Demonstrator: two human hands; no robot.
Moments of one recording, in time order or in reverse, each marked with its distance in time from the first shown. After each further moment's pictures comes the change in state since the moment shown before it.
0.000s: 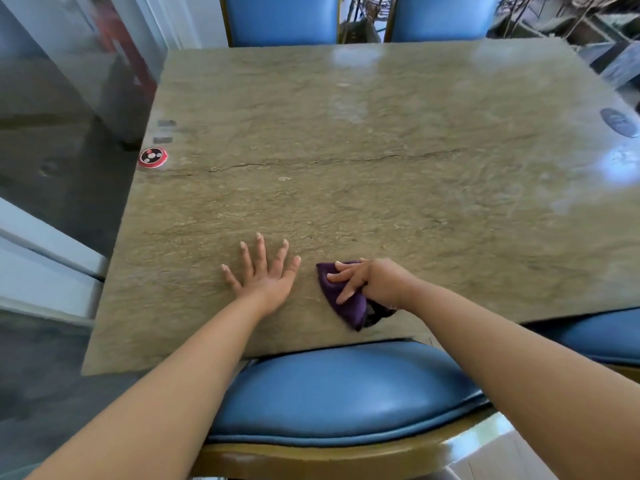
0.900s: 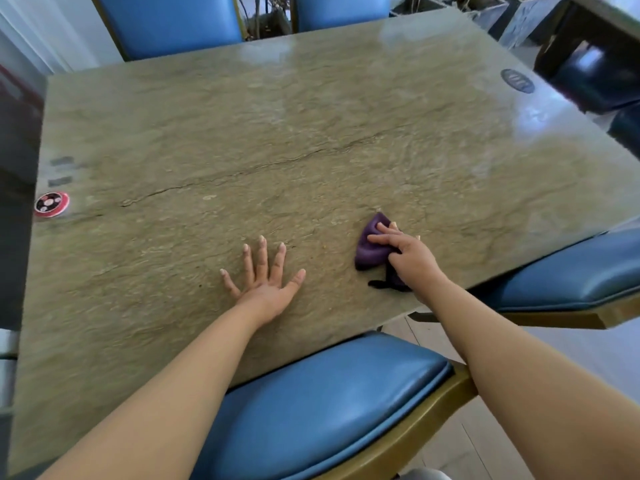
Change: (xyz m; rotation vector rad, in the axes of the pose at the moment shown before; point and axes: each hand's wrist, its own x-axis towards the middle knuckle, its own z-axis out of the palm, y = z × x) left_hand 0.012 0.082 0.016 0.234 -0.102 0.209; right_hand -0.070 0.096 -0.033 0.375 0.648 0.435
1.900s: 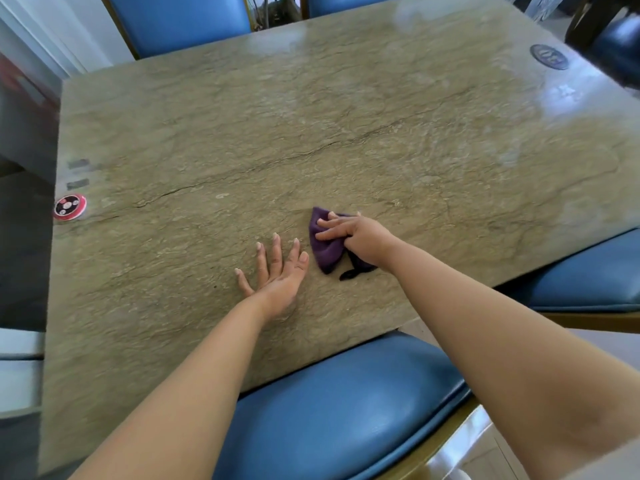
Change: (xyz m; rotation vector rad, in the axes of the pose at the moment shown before) left_hand 0.015 -0.011 0.004 -0.326 0.004 0.012; right_hand 0.047 -0.067 0.055 -0.121 -0.366 -0.233
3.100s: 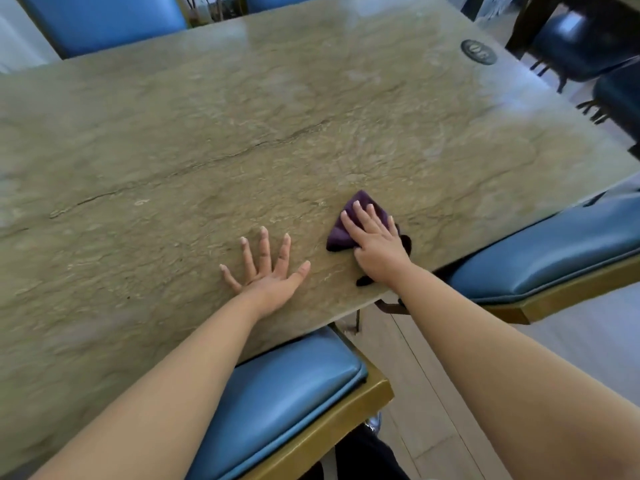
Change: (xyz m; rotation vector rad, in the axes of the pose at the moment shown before) left_hand 0.000 0.110 0.056 0.316 -0.071 0.020; right_hand -0.091 0.092 -0.068 -0.459 0.170 0.256
